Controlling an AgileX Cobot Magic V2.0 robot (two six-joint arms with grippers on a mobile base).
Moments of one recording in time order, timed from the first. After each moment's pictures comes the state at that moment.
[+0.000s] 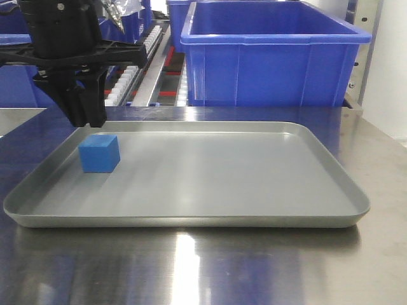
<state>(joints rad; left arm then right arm) -0.50 1.80 -1.47 0.04 1.06 -0.41 0.07 0.49 -0.39 0.02 0.09 0.03</state>
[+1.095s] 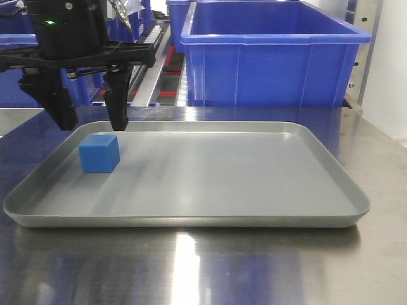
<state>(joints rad) -0.52 1.80 -1.47 0.04 1.07 -0.46 0.07 0.49 -0.39 0.02 0.09 0.03</state>
